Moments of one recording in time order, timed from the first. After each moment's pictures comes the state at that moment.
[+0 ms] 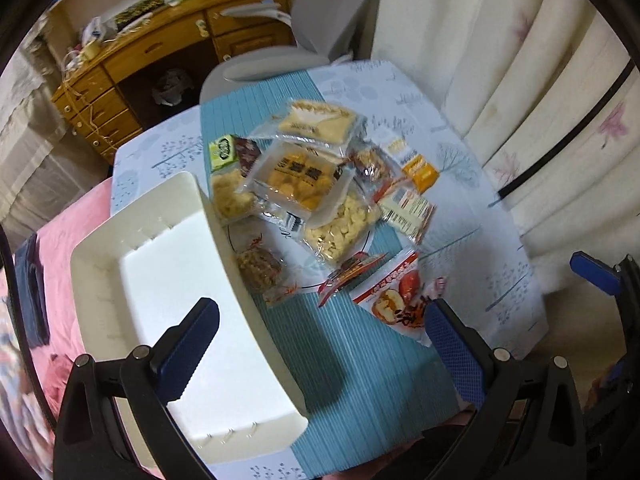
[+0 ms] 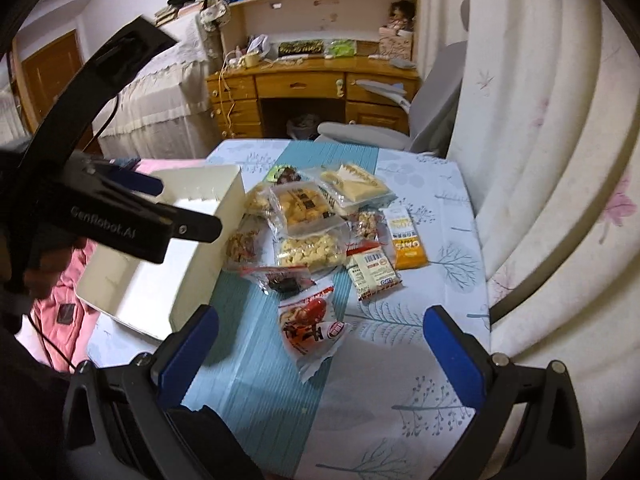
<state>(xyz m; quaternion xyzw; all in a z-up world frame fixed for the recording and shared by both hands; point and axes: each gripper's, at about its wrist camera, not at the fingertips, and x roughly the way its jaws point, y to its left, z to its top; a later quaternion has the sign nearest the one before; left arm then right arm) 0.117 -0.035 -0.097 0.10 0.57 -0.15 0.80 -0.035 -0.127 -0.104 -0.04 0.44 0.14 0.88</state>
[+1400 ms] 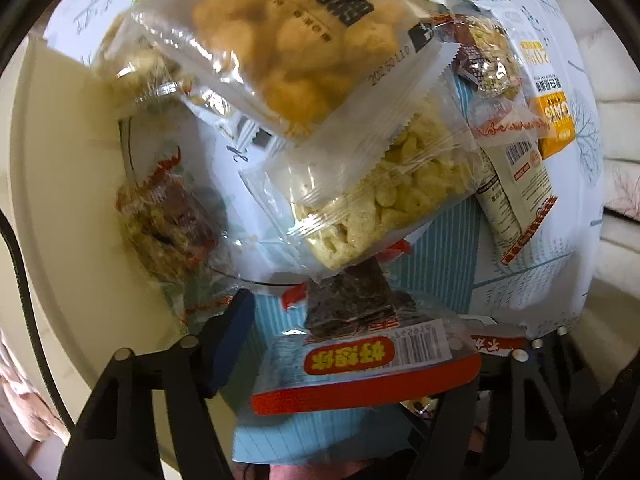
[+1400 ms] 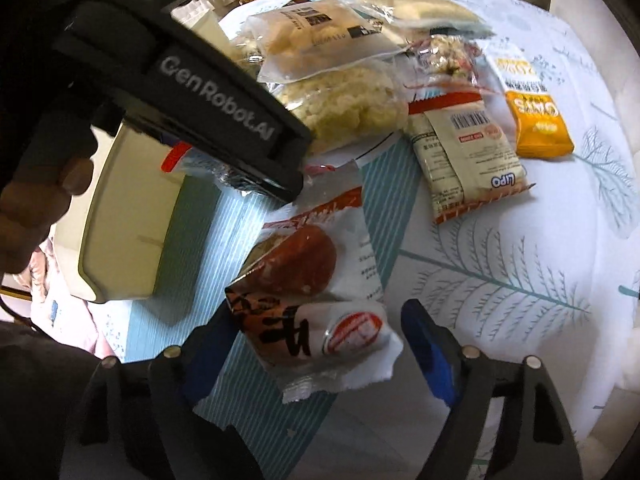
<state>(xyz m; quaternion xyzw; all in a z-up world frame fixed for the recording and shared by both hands) 0.209 -0.041 -0.306 0.01 0.78 -0.05 0.62 0.062 -0.126 -0.276 0.02 0.64 0.26 0.73</state>
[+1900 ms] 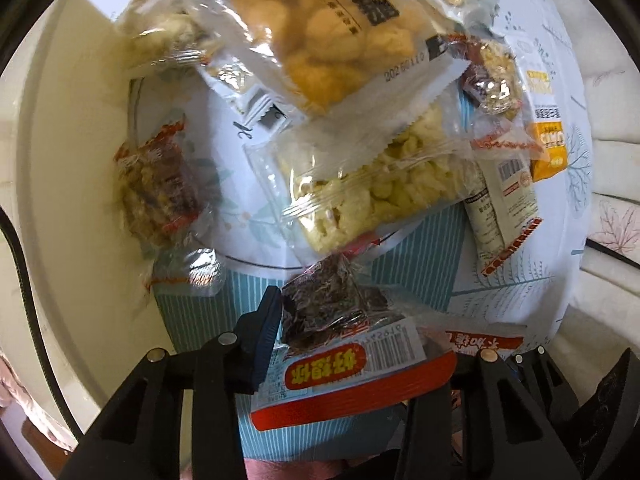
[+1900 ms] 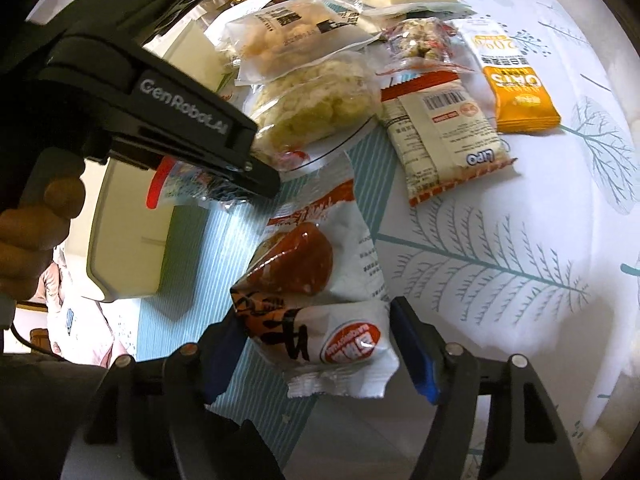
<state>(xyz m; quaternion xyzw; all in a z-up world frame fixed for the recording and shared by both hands) 0.181 -0.025 -0.312 -0.06 0.78 -0.02 0.63 0.071 -0.164 -0.263 0.04 0.65 0.25 0.72</state>
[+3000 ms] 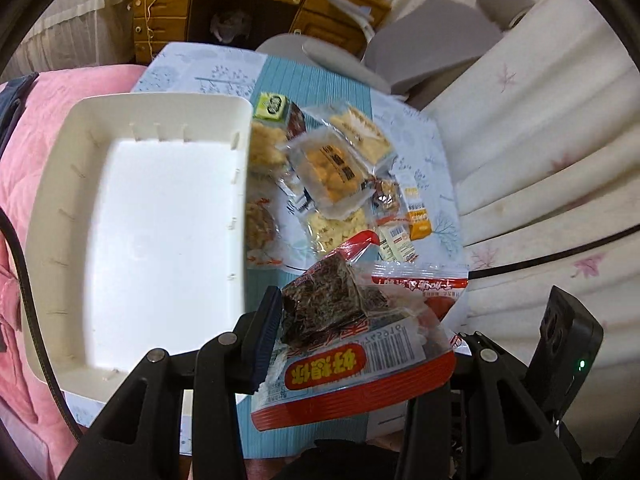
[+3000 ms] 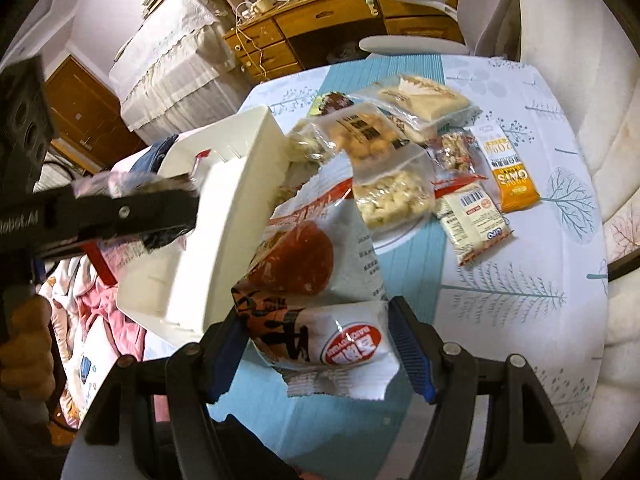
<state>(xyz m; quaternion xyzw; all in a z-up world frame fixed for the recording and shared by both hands) 0.054 0.104 -0.126 -0.19 0.57 -0.10 0.80 0.038 -0.119 -0.156 0.07 0.55 0.22 0.80</state>
